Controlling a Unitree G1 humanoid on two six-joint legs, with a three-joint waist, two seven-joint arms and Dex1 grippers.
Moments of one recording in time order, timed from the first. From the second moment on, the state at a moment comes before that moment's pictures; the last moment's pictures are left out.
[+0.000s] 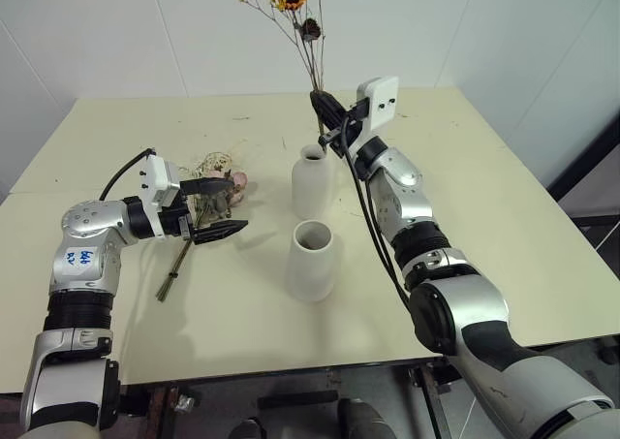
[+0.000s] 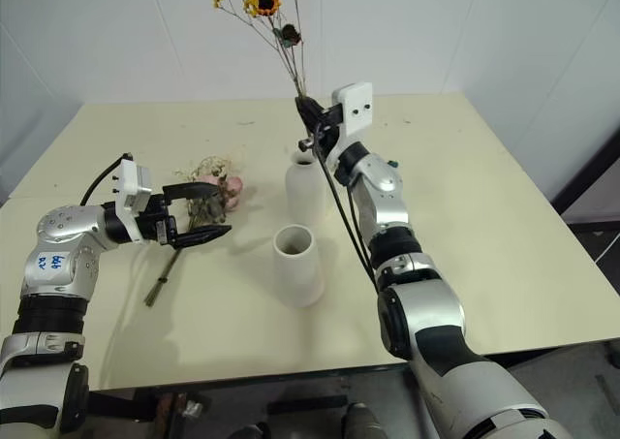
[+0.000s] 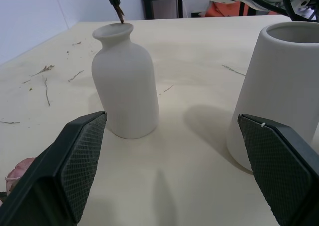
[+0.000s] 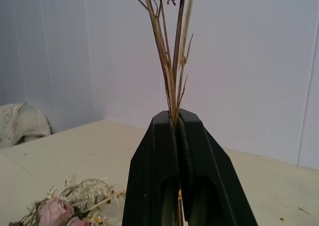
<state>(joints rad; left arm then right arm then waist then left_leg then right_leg) -0.72 0.69 0.16 0.40 -0.38 0.10 -1.24 -1.30 -0.07 -0.15 1.04 0.25 -0.31 0.61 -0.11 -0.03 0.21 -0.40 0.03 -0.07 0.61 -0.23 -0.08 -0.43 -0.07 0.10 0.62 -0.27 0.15</state>
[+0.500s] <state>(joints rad) -0.69 0.70 0.16 0.37 -0.39 0.10 -1.21 -1.34 -0.05 -0.14 1.14 0.21 -0.31 0.64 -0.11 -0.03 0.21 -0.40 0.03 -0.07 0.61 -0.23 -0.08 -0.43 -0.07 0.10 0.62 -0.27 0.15</state>
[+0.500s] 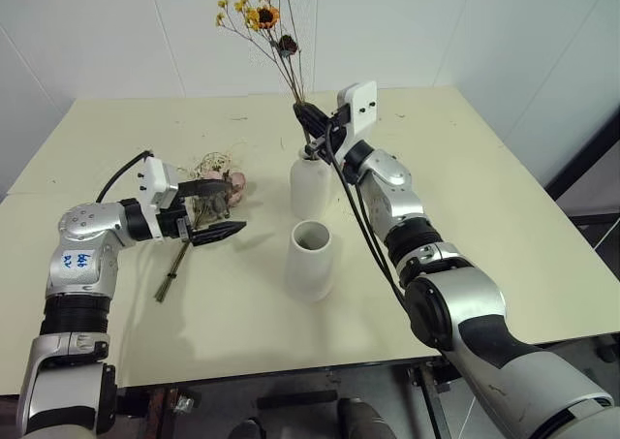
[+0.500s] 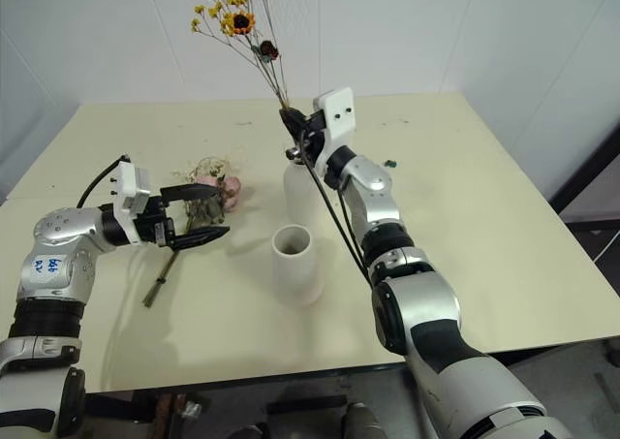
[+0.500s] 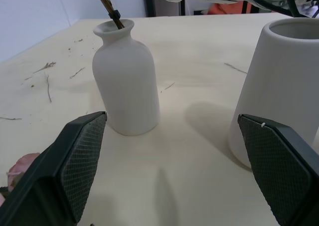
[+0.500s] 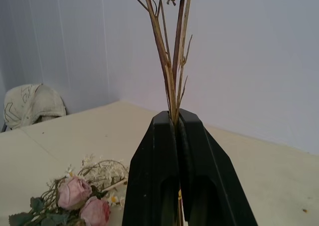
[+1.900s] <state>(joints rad) -0.72 0.69 0.17 0.41 -0.38 0.10 -1.16 -0.92 -0.25 -0.06 0.45 0.20 0.00 0.72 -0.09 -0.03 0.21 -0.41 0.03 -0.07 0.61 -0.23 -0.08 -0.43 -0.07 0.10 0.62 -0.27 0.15</state>
